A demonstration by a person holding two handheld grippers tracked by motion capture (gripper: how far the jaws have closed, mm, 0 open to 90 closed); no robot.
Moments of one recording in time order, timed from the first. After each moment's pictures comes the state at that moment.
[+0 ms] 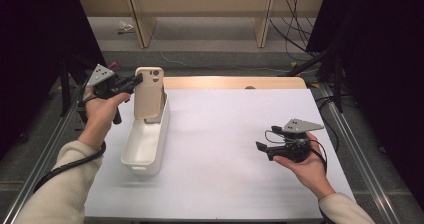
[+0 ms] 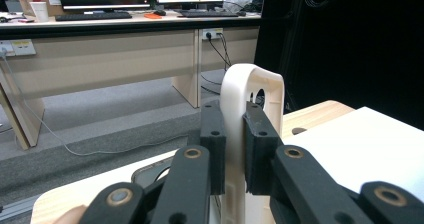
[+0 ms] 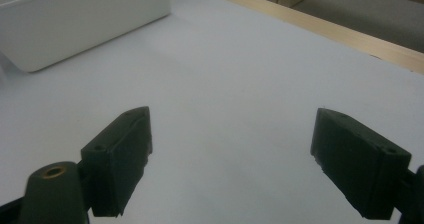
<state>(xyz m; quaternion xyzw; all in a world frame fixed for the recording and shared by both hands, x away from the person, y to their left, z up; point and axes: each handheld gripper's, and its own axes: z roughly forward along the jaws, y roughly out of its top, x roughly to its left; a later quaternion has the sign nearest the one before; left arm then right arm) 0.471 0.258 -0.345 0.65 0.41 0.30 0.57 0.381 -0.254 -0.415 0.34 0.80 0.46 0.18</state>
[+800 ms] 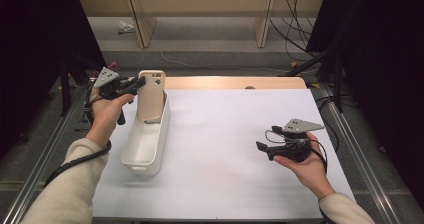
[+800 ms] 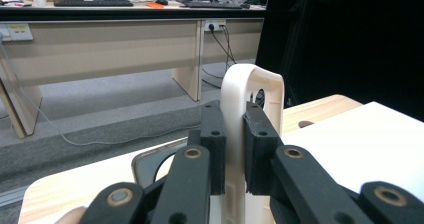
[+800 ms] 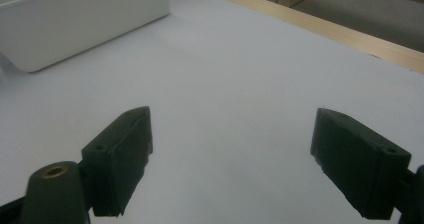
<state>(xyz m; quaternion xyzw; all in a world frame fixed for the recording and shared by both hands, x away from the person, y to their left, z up) 0.487 0.258 -0.369 0.65 0.42 0.29 0.57 0.381 -0.254 -0.415 0.34 0.80 0.45 0.18</state>
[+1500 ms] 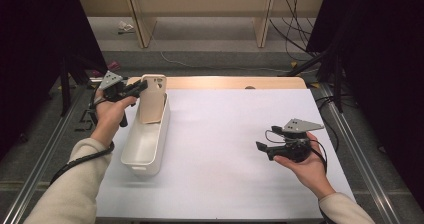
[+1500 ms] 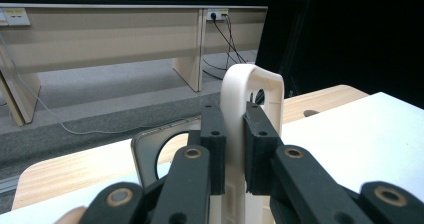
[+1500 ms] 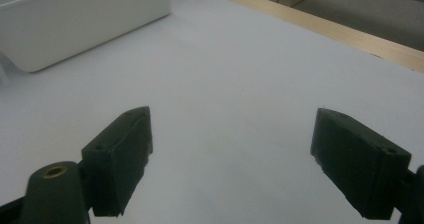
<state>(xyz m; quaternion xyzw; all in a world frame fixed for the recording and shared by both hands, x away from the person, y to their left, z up) 0.496 0.258 -0.387 0.65 0.43 0.28 0.56 0.381 -0.254 -0.415 0.34 0.80 0.46 0.18</state>
